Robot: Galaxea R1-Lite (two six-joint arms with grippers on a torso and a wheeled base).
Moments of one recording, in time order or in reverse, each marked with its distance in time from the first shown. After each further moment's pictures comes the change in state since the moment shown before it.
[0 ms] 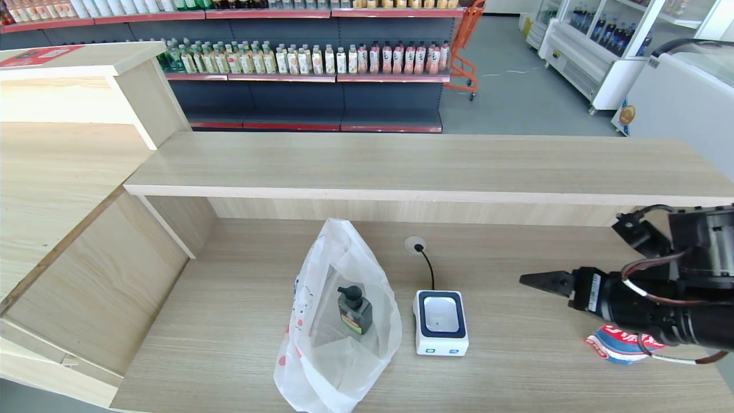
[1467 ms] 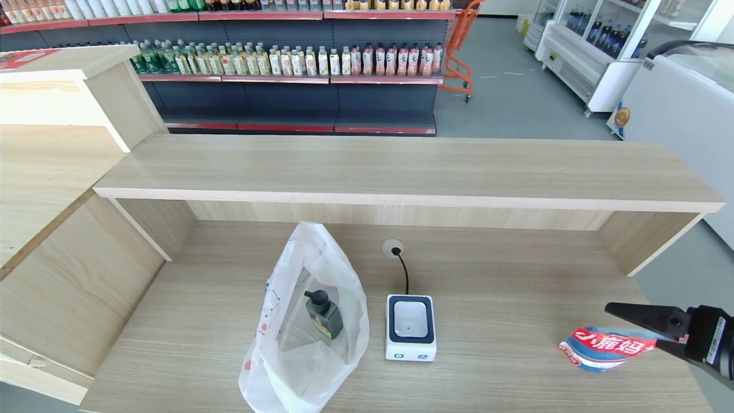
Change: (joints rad) left arm -0.002 0.000 0.000 0.000 0.002 -0.004; right arm -0.135 -0.381 0.129 0.199 0.002 0.062
